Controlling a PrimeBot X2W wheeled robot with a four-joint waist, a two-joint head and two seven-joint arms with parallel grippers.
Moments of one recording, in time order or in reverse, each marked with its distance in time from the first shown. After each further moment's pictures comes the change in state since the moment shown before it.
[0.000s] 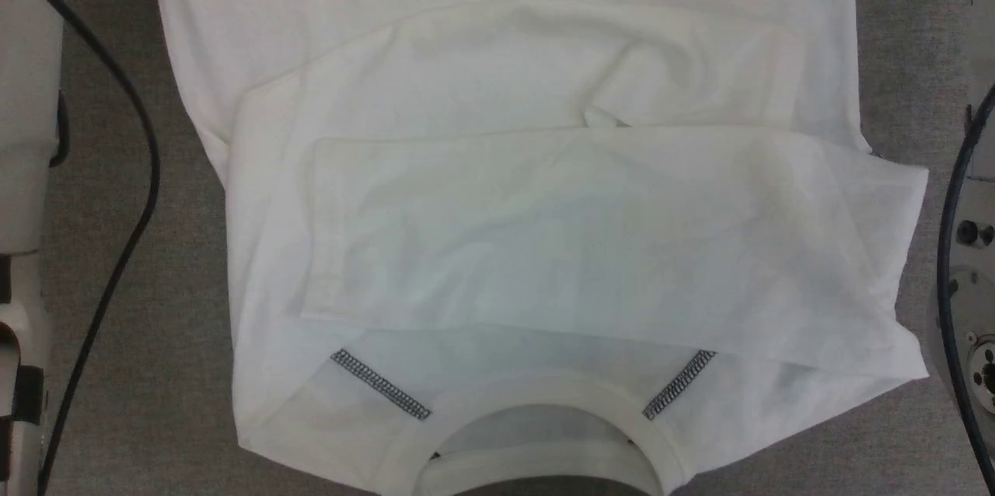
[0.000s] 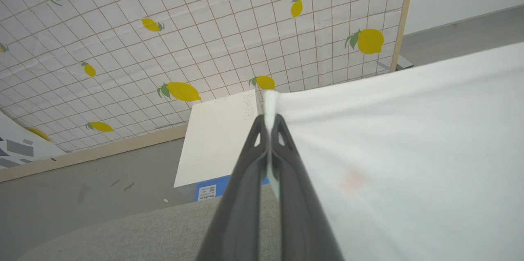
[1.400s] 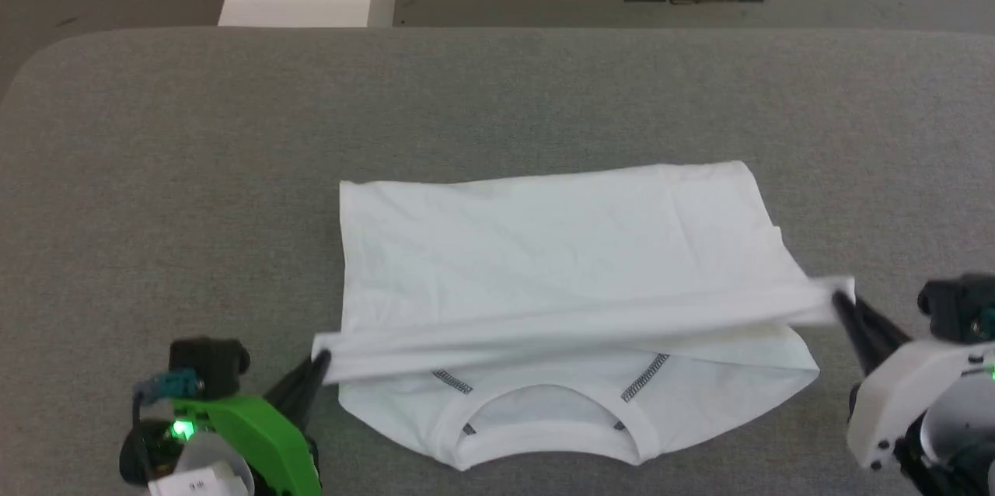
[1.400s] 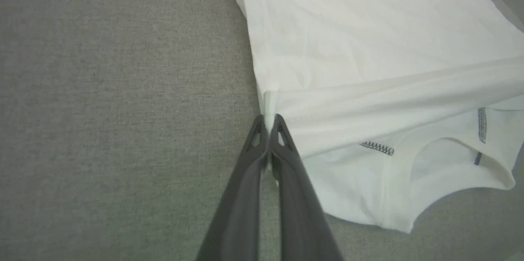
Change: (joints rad) left arm 1.266 0.077 -0.024 -0.563 -0.431 0.020 0.098; right arm 1.375 -0.169 0.058 -0.784 0.483 0.000 0.019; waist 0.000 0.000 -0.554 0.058
